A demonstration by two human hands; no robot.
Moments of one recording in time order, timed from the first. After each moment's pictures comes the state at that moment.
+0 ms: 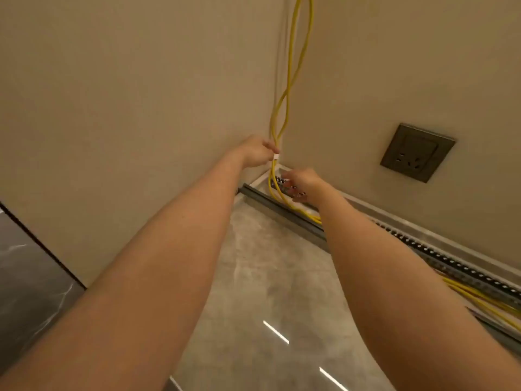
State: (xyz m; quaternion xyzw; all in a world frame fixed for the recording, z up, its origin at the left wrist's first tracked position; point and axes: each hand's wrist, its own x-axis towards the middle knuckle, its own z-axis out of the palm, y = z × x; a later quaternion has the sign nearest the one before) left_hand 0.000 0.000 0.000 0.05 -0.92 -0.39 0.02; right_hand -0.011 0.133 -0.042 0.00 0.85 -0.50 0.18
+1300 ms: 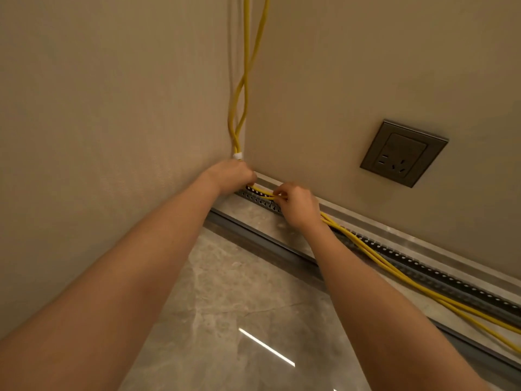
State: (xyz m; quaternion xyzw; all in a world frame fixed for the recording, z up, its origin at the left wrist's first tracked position) left_hand -0.090 0.004 -0.069 -0.26 -0.95 0.18 0.02; right_hand -0.060 0.176 -0.103 -0.12 0.97 -0.19 -0.05
